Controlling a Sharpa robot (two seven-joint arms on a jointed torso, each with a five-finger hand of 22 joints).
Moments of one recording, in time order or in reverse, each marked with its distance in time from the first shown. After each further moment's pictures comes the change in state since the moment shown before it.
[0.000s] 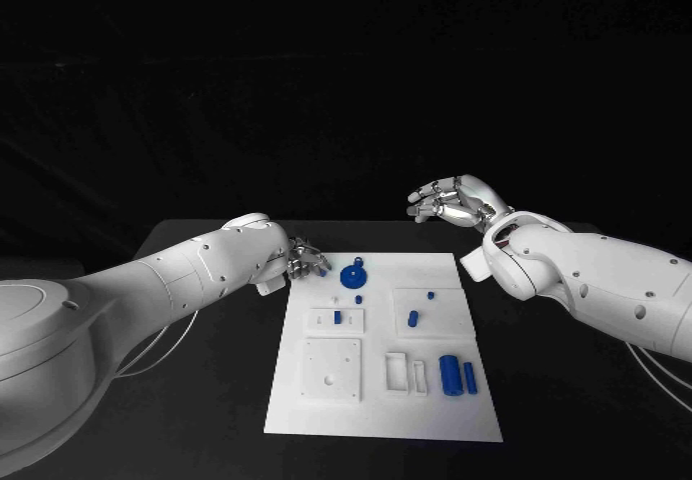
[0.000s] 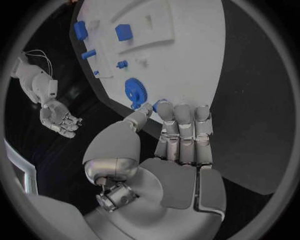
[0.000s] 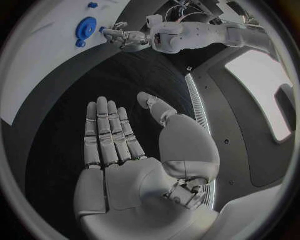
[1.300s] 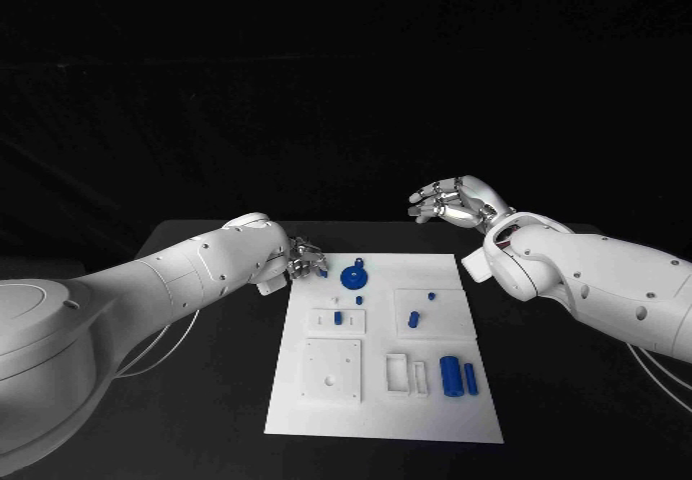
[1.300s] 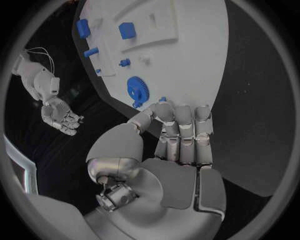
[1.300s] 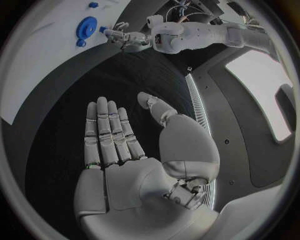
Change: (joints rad) left arm 0.001 -0.002 0.001 -0.002 0.019 -0.002 0.012; left_hand 0.009 0.094 0.044 -0.097 0.083 0.089 -0.025 0.043 -0.021 0.047 -0.022 0.000 -0.018 0.024 -0.009 0.023 -0.016 0.000 0.026 -0.007 -0.004 0.015; right arm 0.000 0.002 0.000 -0.004 0.000 0.000 0.000; right_hand 0.000 0.000 0.000 0.000 0.000 0.000 0.000 0.000 -0.001 0.004 -0.004 0.000 0.000 0.000 -0.001 -0.004 -0.001 0.000 0.000 0.000 0.000 0.001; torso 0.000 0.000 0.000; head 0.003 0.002
